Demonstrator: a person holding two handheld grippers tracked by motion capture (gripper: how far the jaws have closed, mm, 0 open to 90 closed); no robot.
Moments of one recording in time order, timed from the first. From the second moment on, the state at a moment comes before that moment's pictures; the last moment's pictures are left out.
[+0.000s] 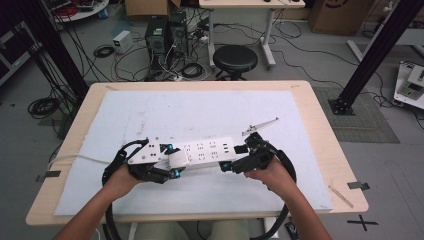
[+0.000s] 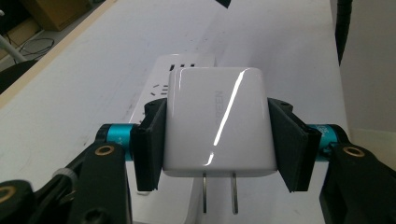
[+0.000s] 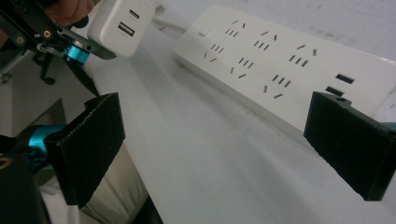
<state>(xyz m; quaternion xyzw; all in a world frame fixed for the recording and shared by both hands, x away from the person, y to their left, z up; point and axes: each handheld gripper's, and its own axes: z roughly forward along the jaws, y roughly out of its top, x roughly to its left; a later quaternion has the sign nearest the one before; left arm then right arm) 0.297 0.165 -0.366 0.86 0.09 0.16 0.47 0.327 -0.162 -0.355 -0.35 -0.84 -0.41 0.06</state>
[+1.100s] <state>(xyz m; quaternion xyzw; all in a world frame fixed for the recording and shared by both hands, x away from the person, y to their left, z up) 0.299 0.130 -0.371 0.86 0.04 0.16 0.48 0.349 -0.125 -0.368 -0.38 -0.79 -0.42 0.23</state>
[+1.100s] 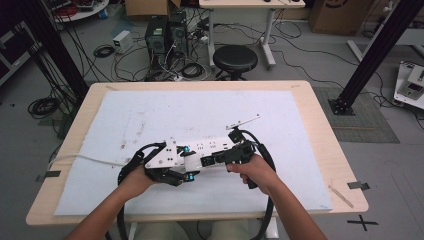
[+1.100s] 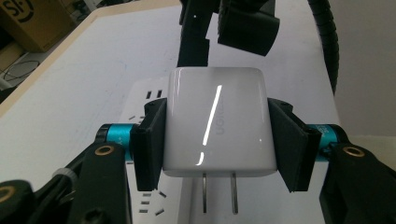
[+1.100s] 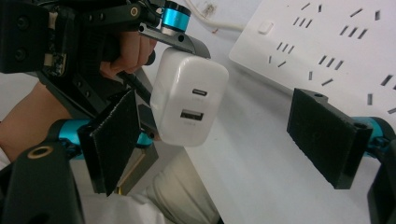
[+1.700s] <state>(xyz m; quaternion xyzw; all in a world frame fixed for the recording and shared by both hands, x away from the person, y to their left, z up) 0.299 0.127 -0.370 0.86 0.04 0.15 0.49 0.355 -0.107 -0.381 -0.39 -0.77 -0.41 0.29</state>
